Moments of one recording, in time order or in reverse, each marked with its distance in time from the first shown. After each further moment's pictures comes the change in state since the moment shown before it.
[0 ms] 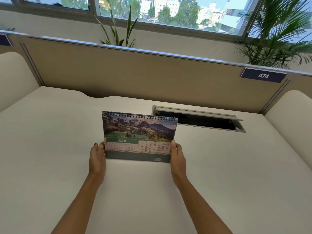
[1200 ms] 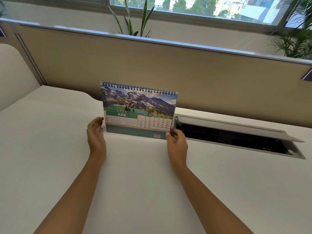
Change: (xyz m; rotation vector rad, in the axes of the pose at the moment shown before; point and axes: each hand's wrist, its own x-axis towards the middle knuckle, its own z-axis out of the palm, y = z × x) left_hand 0.188 0.037 0.005 -0.079 0.243 0.276; right_hand 0.153 -0.015 0.117 0.008 0.049 -0.147
